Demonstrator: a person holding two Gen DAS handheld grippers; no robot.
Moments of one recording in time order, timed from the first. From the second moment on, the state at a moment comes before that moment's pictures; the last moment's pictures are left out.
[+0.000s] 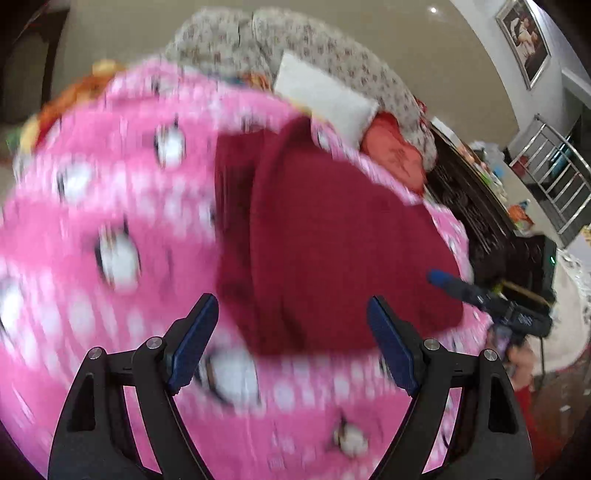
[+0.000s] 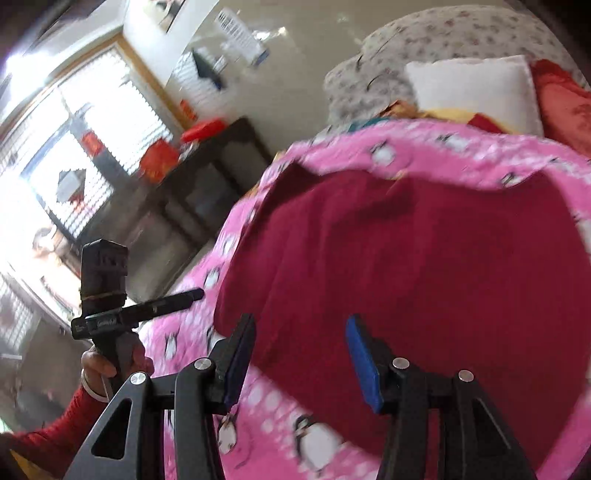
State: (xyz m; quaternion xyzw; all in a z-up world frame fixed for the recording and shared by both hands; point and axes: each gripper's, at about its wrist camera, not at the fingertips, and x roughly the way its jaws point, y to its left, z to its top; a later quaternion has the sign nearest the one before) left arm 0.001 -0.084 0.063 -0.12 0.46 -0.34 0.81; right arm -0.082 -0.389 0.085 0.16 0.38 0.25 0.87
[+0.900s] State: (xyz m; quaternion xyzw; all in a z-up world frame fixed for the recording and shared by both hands) left arm -0.003 -0.085 0.044 0.03 0.47 -0.35 0.81; right arm -0.080 -0.371 0.072 0.20 0.39 0.25 0.86
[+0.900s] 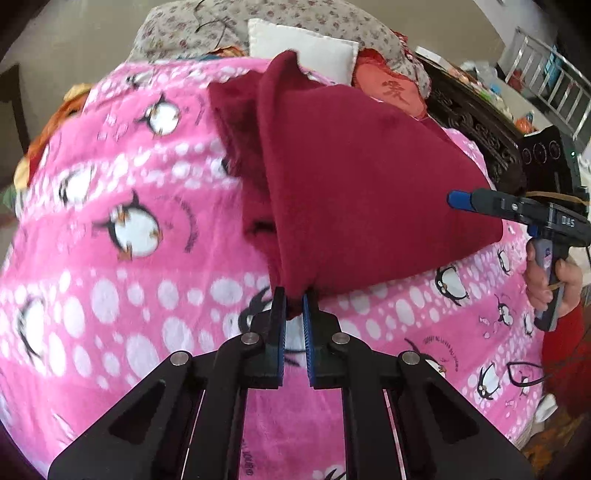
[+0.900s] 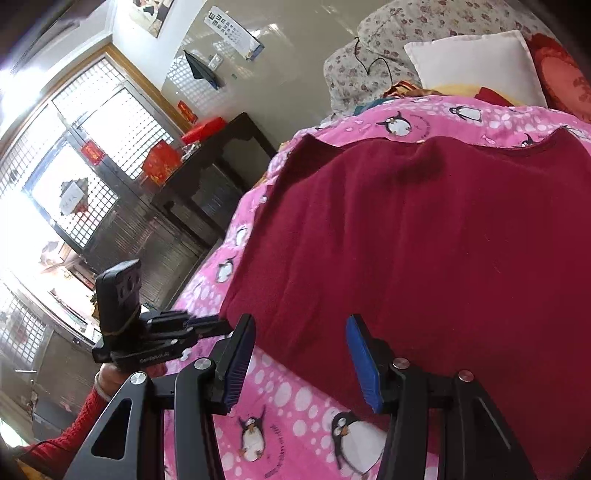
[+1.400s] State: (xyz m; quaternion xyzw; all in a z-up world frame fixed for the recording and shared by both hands) left arm -0.017 -0.105 0.089 -0.02 0.41 -0.35 0.84; right arm 0.029 -0.338 0.123 0.16 0.35 0.21 0.90
